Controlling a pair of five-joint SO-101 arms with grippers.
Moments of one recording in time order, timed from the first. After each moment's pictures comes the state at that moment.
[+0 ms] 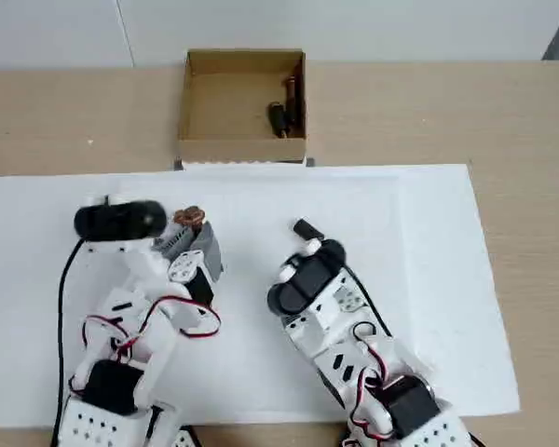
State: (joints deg) left arm 13.5 -84.1 74.3 45.3 31.3; right arm -36.0 -94.4 82.3 54.1 6.6
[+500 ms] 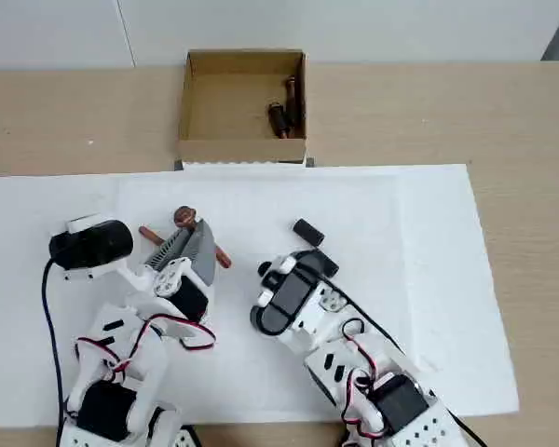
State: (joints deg) left arm 14.8 -96.3 77.4 45.3 40.2; right arm -39.3 -94.4 87.1 43.3 14.5
